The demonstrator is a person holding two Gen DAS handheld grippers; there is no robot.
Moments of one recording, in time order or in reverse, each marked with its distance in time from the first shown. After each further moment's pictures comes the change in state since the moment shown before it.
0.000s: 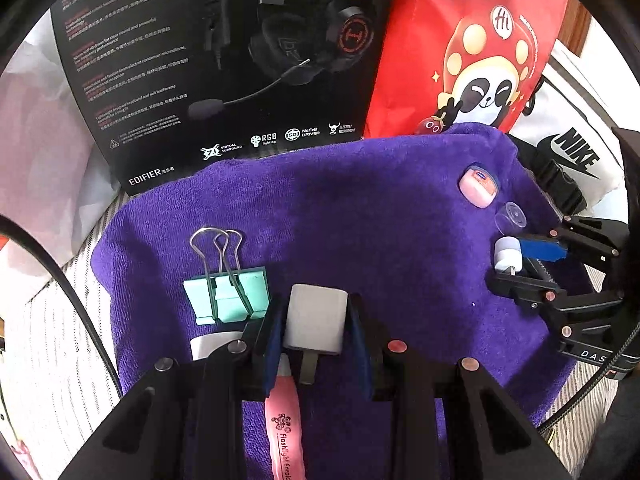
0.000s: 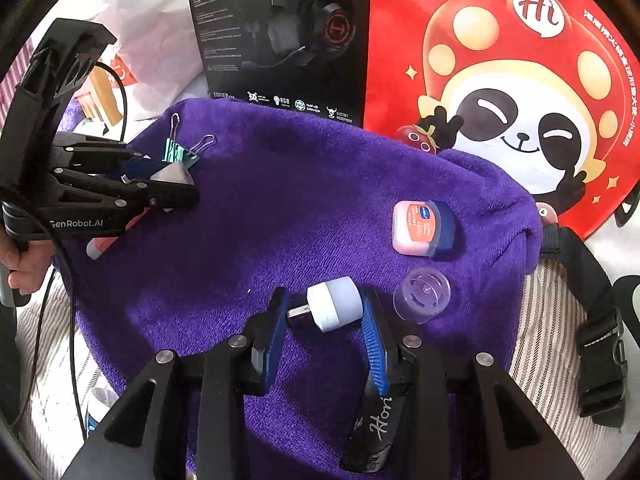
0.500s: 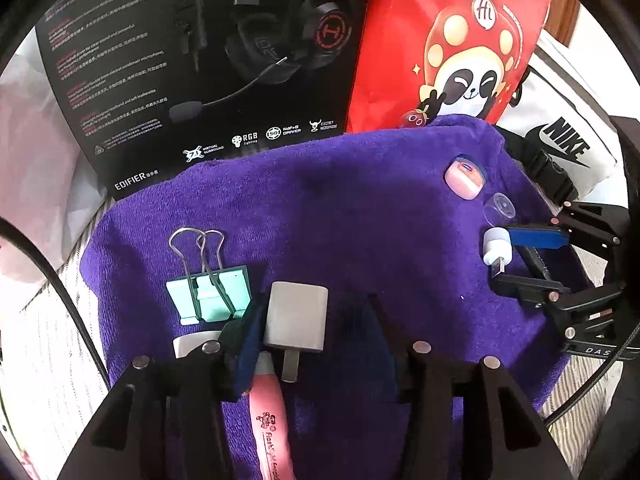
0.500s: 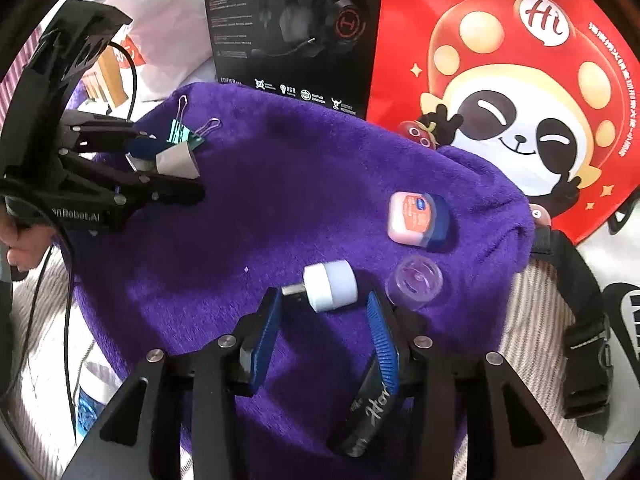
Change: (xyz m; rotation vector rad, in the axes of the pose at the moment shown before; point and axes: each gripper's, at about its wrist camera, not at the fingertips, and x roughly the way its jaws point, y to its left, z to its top) left arm 0.003 -0.013 0.004 0.026 0.007 -0.029; right arm -0.007 0.000 -0.006 -0.063 0.033 -0.024
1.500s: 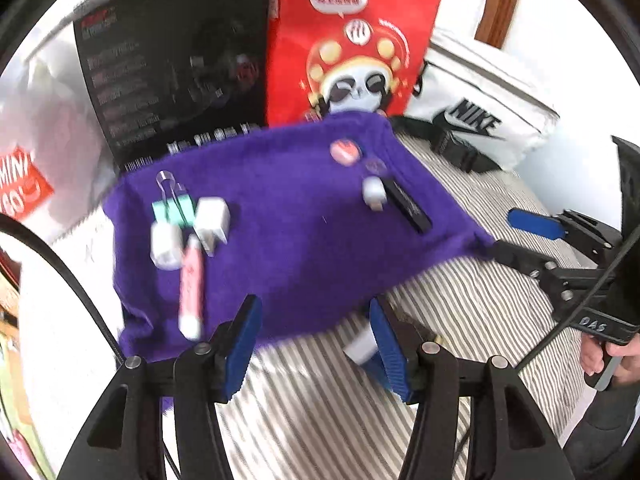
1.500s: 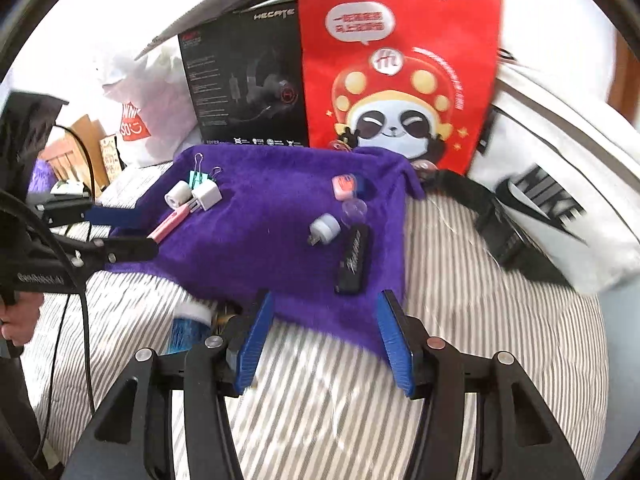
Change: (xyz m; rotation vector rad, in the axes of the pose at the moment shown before) left arm -0.105 -0.068 -0.072 0.023 -0.027 -0.065; right arm -0.136 0.025 -0.089 0.291 -0.165 -0.114
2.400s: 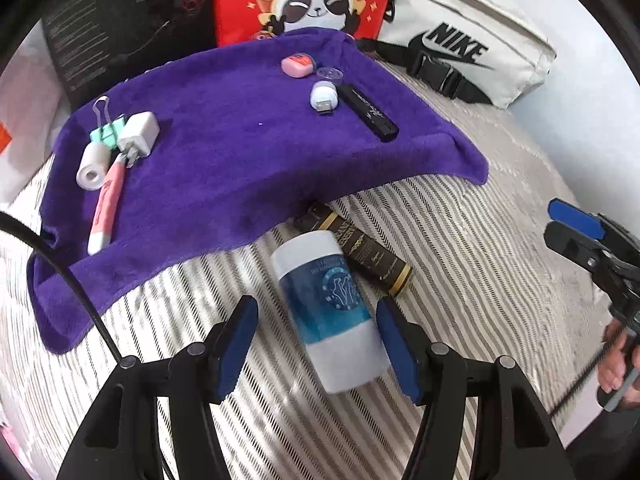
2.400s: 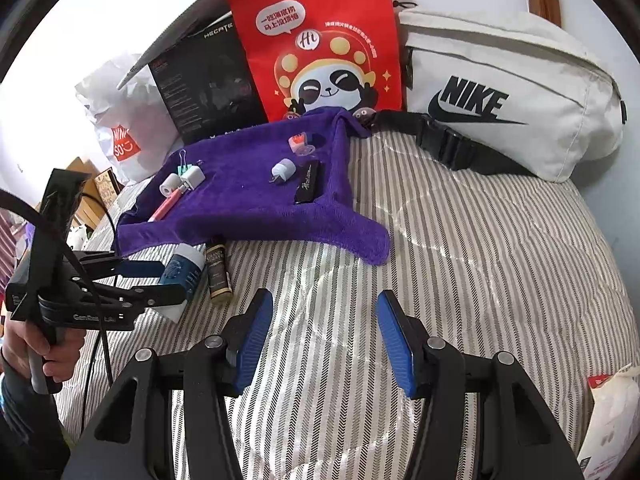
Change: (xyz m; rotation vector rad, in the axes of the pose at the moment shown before) left arm 0.044 -0.045 -0.045 0.029 0.130 0.019; right arm -0.036 -0.041 -0.084 0.201 -0.013 0.029
